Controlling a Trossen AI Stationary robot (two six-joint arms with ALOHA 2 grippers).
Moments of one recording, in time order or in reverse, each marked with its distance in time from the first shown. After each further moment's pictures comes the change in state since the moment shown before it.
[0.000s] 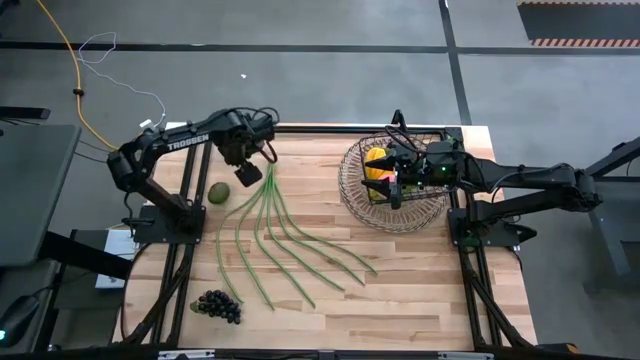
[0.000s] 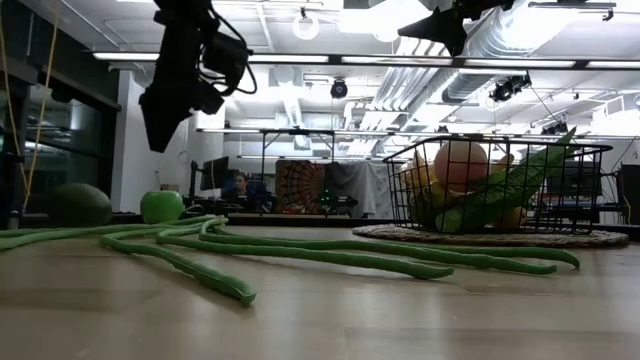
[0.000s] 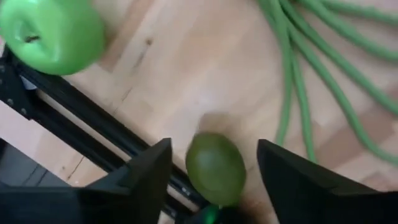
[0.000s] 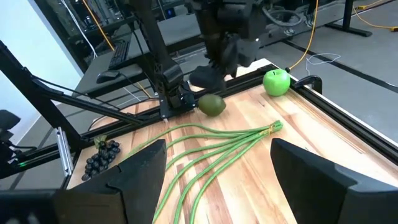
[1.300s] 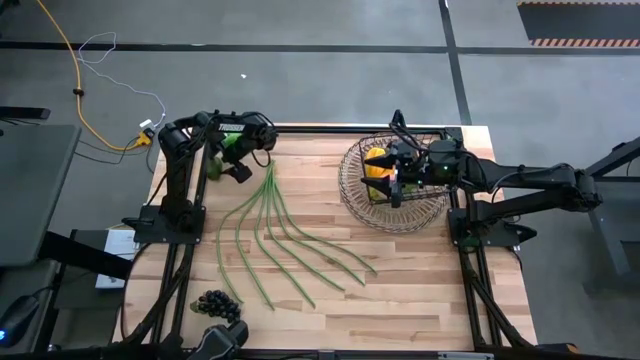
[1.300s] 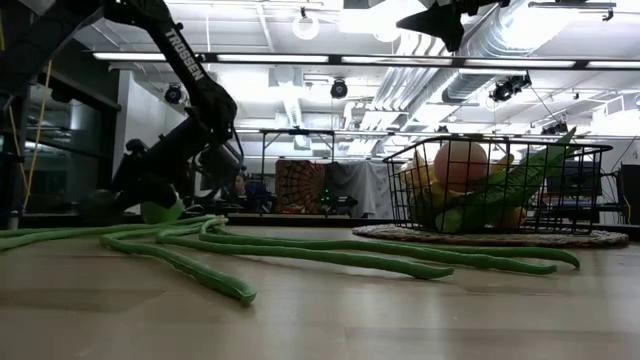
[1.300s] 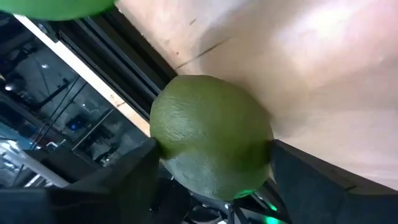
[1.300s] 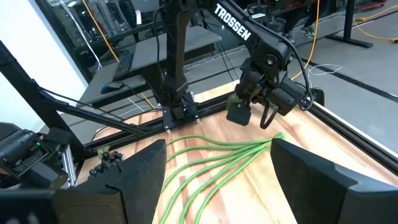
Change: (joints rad) left arm 0.210 0.481 -0.050 -0.027 -0.292 -0.169; right arm 0.000 0.000 0.000 0.049 0.000 -0.003
